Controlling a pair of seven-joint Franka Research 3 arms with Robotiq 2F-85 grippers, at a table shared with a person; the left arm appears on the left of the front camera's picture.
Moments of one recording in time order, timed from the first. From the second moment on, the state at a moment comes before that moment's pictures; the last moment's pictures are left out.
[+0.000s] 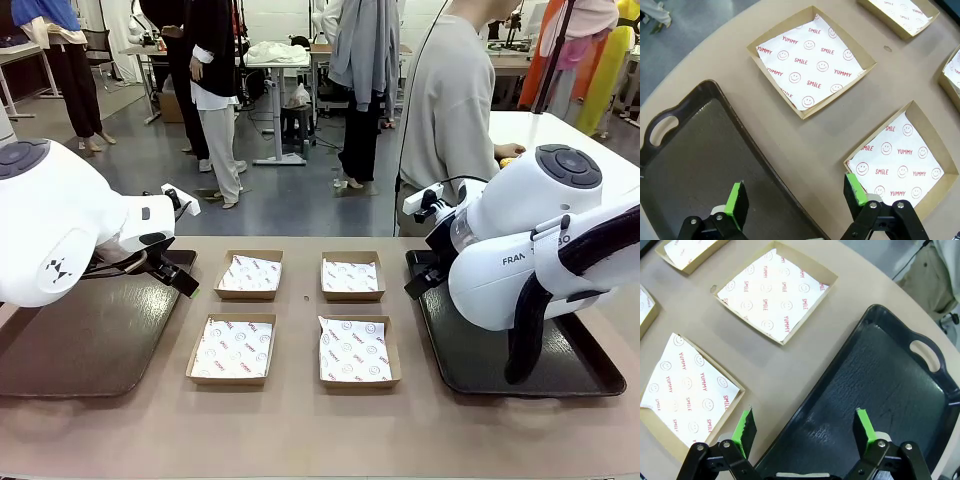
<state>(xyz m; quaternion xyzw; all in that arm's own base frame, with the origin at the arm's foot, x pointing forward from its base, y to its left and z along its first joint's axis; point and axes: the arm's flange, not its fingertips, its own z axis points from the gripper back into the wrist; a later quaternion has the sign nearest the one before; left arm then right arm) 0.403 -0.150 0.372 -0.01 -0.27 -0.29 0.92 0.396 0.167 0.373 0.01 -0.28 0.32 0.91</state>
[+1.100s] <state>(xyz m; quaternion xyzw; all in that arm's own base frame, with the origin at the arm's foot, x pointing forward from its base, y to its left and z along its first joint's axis) 0.359 -0.132 0.425 -0.02 -0.16 -0.33 0.93 0.314 0.169 0.456 0.00 -0.15 0.35 0.92</state>
